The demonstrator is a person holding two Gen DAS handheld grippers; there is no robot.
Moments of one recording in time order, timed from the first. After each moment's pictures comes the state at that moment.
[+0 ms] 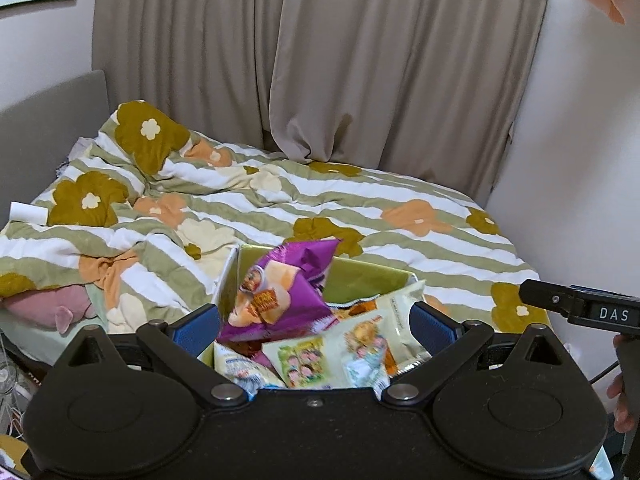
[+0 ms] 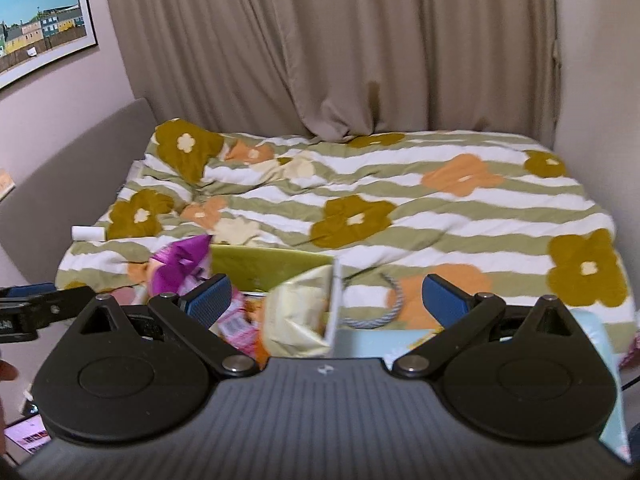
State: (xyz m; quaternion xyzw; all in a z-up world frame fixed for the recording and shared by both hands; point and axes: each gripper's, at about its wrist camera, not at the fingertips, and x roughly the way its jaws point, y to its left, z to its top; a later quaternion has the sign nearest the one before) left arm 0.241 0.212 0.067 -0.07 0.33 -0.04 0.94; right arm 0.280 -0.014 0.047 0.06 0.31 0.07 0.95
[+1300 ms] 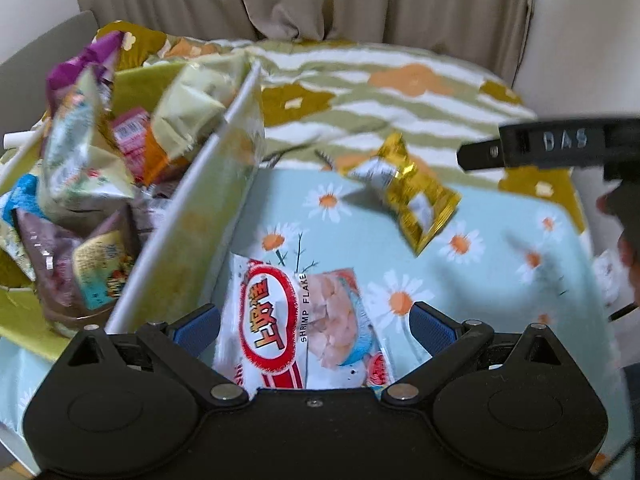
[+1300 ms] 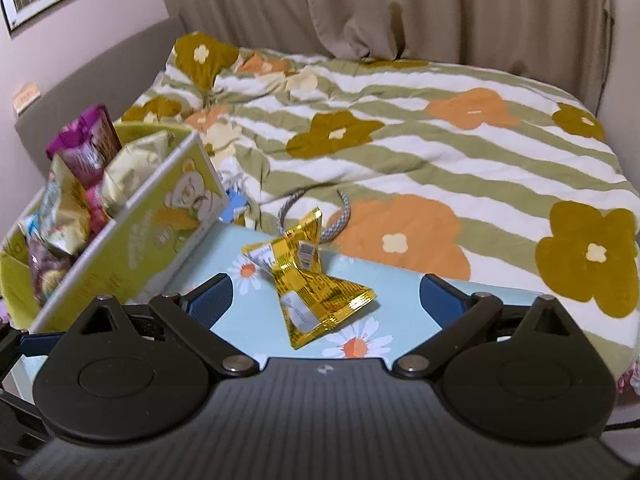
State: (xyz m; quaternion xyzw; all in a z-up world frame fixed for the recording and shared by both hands) left arm 0.231 -0.057 -0.085 0.00 0.47 0.04 0.88; right arm 0.335 -0.211 -0.082 0.00 0.40 0.19 0.90
